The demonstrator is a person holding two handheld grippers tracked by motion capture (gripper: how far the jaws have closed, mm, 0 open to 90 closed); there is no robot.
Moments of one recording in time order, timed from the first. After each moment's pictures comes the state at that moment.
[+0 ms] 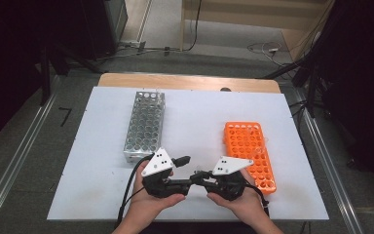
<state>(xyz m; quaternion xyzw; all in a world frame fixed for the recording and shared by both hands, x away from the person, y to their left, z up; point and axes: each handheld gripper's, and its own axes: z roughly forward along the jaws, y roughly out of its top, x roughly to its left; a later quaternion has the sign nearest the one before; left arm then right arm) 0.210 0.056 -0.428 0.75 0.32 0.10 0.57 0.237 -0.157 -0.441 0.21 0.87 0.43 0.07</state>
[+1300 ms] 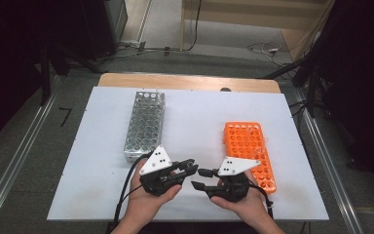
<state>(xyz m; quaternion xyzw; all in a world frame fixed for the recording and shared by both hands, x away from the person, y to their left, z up) 0.215 0.069 -0.421 0.75 0.32 0.11 0.57 0.234 -0.171 -0.436 0.21 0.86 0.47 0.04</state>
